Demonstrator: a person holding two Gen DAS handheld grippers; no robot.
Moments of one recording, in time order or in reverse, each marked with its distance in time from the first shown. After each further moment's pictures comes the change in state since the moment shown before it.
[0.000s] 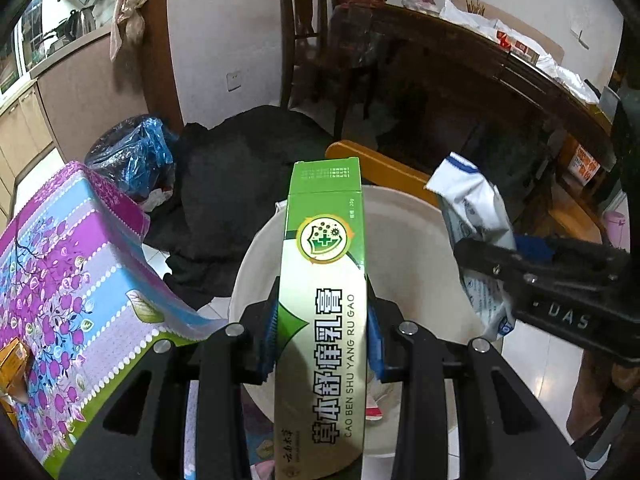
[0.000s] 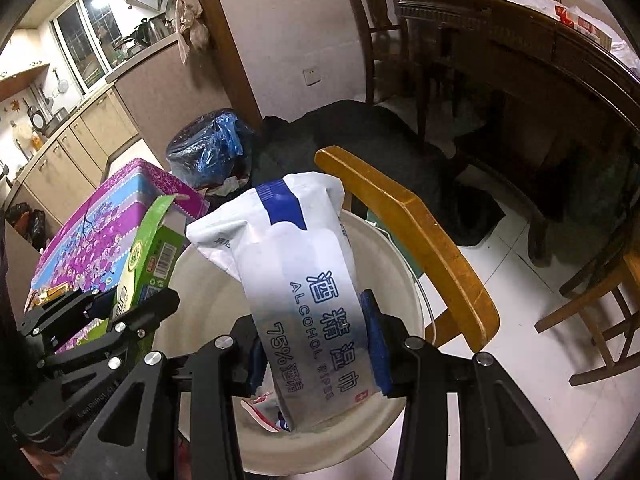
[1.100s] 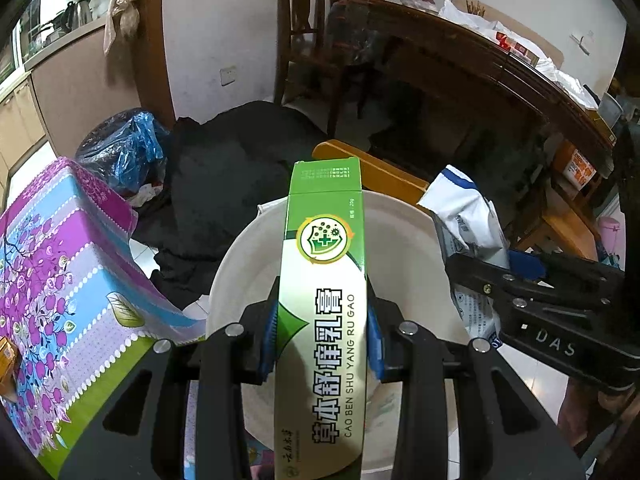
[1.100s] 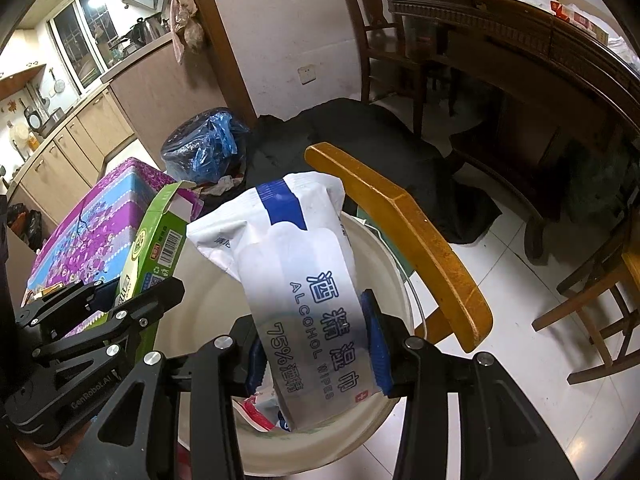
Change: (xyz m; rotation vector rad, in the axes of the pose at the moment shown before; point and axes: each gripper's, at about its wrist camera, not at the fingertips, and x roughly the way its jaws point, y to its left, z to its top) left arm 0.012 -0.008 0.007 -0.015 0.018 -0.033; right arm 0.005 -0.003 0.000 0.008 0.008 -0.012
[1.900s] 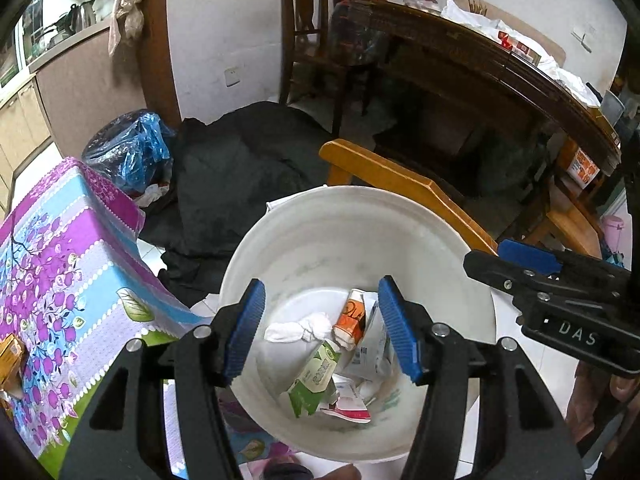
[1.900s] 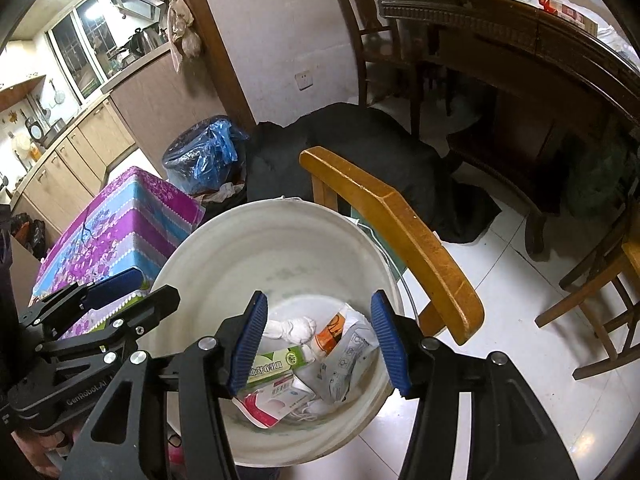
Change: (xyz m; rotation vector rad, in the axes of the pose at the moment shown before) left arm -0.010 0.002 -0.005 -0.004 -0.004 0.026; right arm -0.013 -0.013 -0.008 0.023 -0.030 0.016
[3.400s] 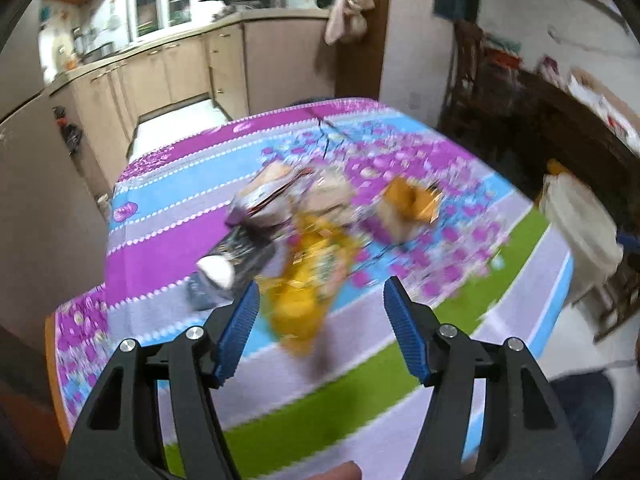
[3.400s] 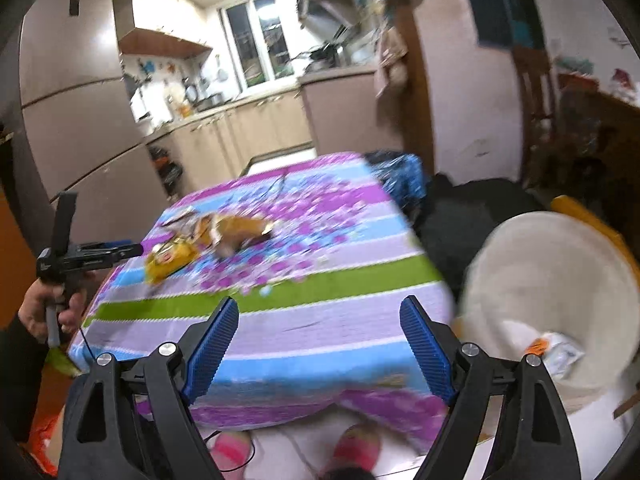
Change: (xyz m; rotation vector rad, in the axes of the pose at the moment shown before) left arm -0.221 0.376 -0.234 -0.213 -0.113 0.329; right arm -0.055 0.274 -0.164 -0.391 -0.183 0.434
